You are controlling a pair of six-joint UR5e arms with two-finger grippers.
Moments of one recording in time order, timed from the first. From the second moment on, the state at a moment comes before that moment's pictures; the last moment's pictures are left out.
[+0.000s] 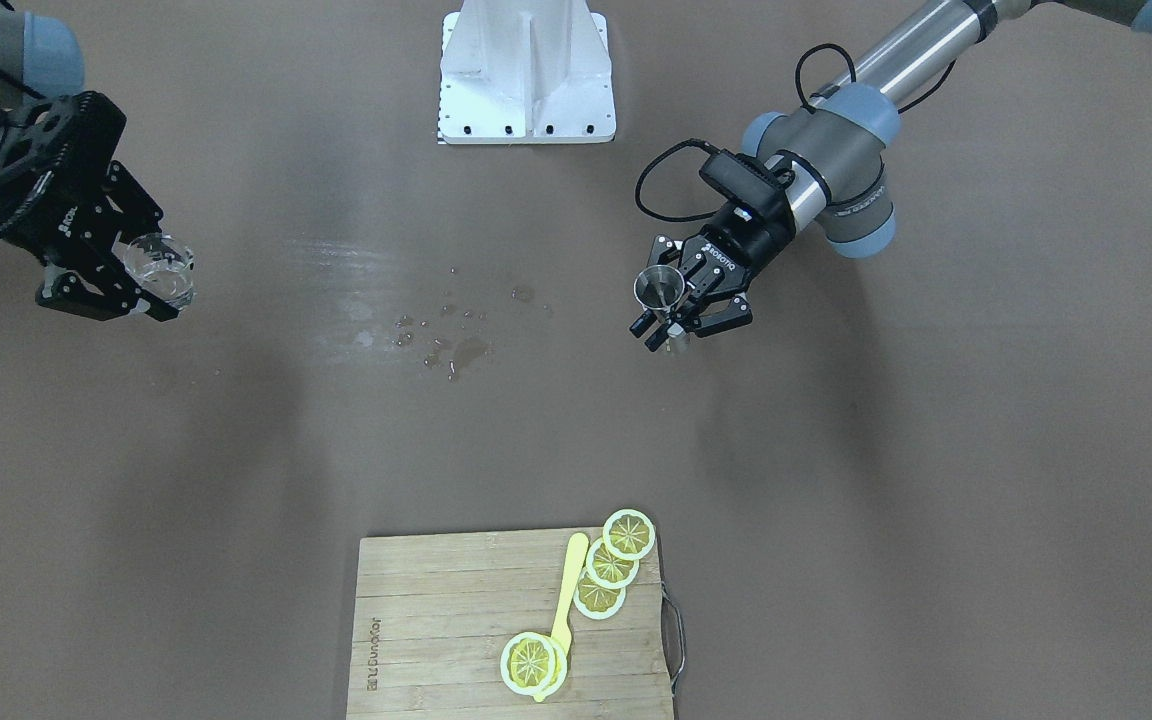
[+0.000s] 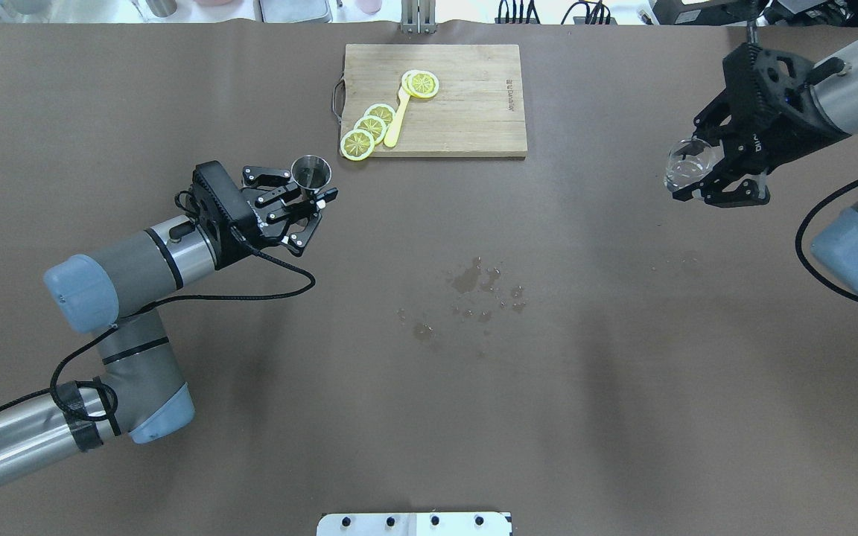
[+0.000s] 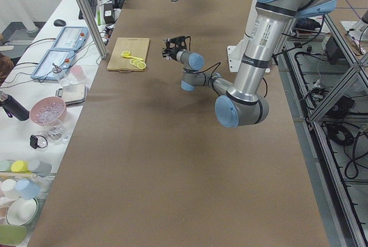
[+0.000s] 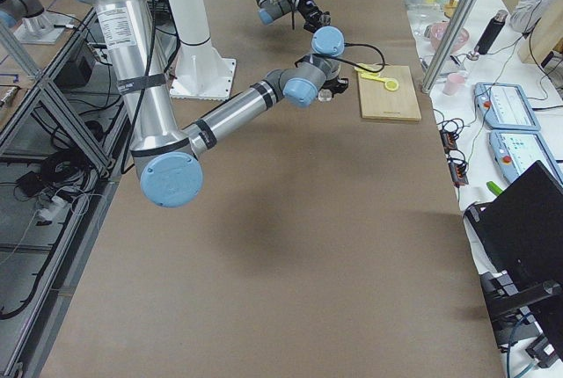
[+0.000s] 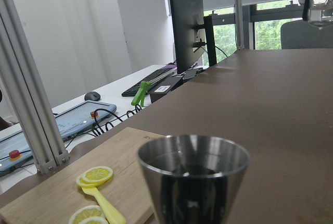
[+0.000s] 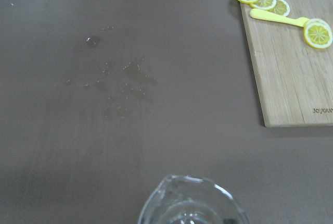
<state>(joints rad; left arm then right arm) -0.55 -1.98 -1.43 -3.15 -1.41 -0.28 1.07 -1.35 1.86 -1.12 2.45 -0.52</state>
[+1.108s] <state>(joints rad) -0.60 -1.95 -1.44 -3.11 -1.33 -0.18 1.10 -1.38 1.34 -0.20 2.48 -0.06</state>
